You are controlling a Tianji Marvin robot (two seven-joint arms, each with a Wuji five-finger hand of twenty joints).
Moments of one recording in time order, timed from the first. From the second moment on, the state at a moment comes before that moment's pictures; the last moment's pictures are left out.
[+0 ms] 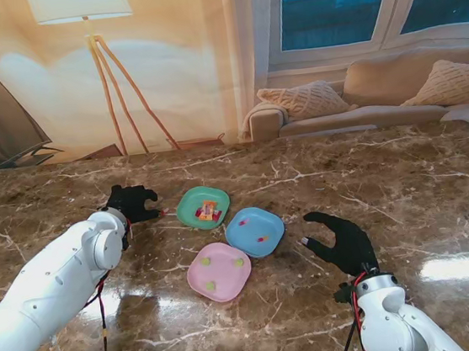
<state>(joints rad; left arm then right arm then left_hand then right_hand) 0.92 -1.12 -0.72 -0.81 0.69 0.02 0.09 -1.79 -1.18 1.29 -1.55 -0.57 -0.12 -0.44 0.73 -0.34 0.42 0.01 0.55 0.08 0.32 0.38 0.45 0.09 0.39 0.64 0.31 0.12 0.29 0.57 -0.06 0.22 0.54 0.57 0.21 -0.50 0.95 -0.06 0.62 -0.07 0.29 0.47 0.72 0.00 0.15 0.28 0.61 0.00 0.17 0.26 0.30 0.05 0.74 0.33</state>
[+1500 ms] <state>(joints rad) 0.90 -1.12 -0.67 -0.76 0.69 -0.06 0.11 -1.77 -1.18 1.28 -1.53 -0.57 -0.12 -0.43 0.94 -0.42 0.43 0.01 0.53 -0.21 0.68 0.58 0.46 0.09 0.41 0.64 0.32 0.12 0.29 0.57 -0.06 0.22 0.51 0.57 0.21 -0.50 0.95 -0.06 0.62 -0.07 0.29 0.47 0.72 0.00 0.15 0.28 0.61 0.00 0.17 0.26 0.30 0.05 0.74 0.33</state>
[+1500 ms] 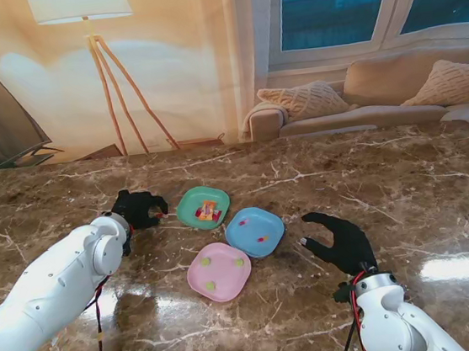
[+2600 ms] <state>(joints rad) 0.91 -1.13 -0.65 -0.74 0.70 -0.06 0.18 -1.77 -1.18 1.28 -1.53 -0.57 -0.12 -0.42 1.00 -0.33 0.33 0.00 0.54 -0.21 0.87 0.78 0.49 0.08 0.50 0.82 0.34 0.12 0.32 0.57 -0.06 0.22 0.58 0.57 0.21 -0.50 0.95 -0.06 0.62 -0.07 0.29 0.47 0.72 0.00 0.15 0.28 0.61 0.00 0.17 0.26 0.30 0.06 0.74 0.33</state>
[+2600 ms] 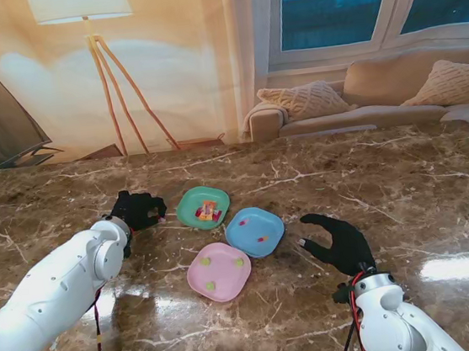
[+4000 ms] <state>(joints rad) 0.94 -1.13 -0.72 -0.73 0.68 -0.14 0.21 -1.76 -1.18 1.27 -1.52 -0.57 -0.12 -0.41 0.95 -0.38 0.52 -0.02 0.58 -0.16 0.81 0.98 0.49 0.08 0.40 1.18 0.34 0.11 0.32 0.59 -0.06 0.21 0.53 0.57 0.21 -0.50 0.95 -0.06 0.62 -0.07 0.29 0.47 0.72 0.00 0.15 0.28 0.61 0.00 0.17 0.26 0.30 0.06 0.74 0.33</state>
